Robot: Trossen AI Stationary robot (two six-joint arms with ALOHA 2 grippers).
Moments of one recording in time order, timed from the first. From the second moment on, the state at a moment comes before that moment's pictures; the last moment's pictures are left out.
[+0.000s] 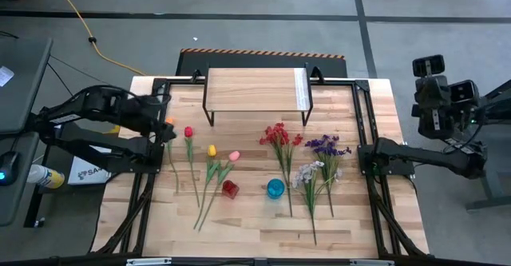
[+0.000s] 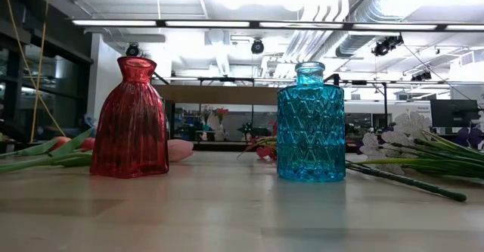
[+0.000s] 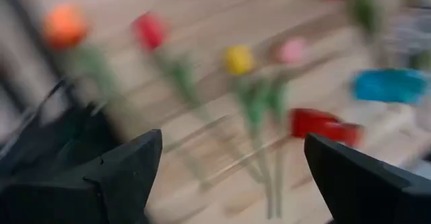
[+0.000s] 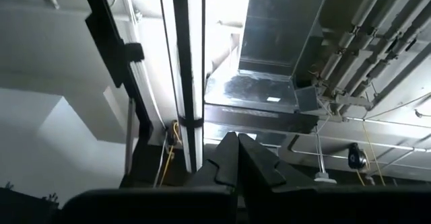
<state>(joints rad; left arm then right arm) 0.05 0.82 1.22 -1.58 -0.09 -1.15 -0.39 0.48 0.82 0.74 -0.30 0.22</state>
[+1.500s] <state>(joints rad) 0.05 1.13 0.76 -1.15 -0.19 -1.47 -0.39 0.56 0.84 0.60 -0.30 0.20</state>
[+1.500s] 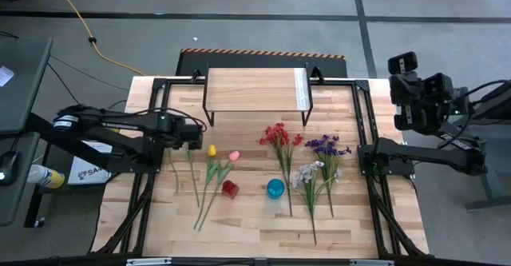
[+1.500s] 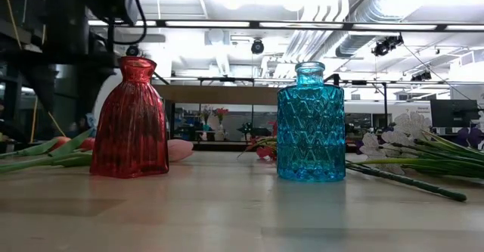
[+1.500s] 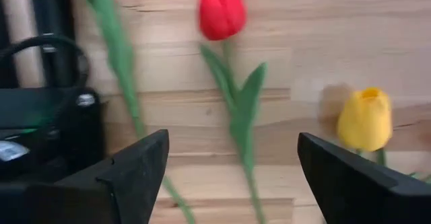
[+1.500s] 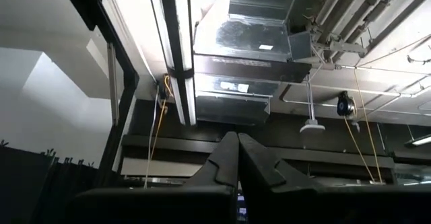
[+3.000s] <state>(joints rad) 0.05 1.54 0.69 -0.85 -0.14 -1.52 -0.39 0.57 0.84 0.56 -0.37 0.27</state>
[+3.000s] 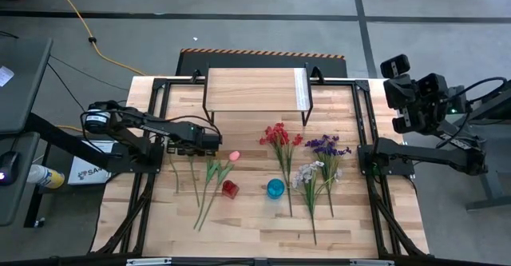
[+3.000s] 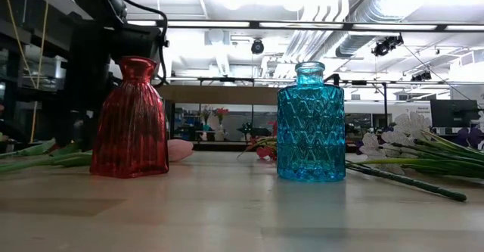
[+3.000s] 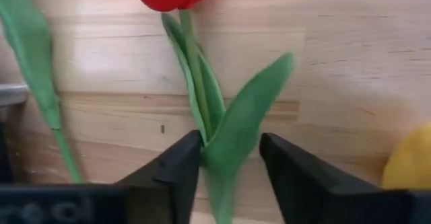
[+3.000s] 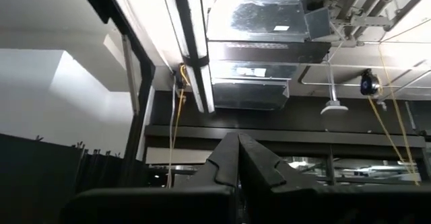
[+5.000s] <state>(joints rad) -0.40 1.31 1.43 -0.36 -0.66 -0.49 -0.39 0.57 0.84 0.59 -0.40 0.14</state>
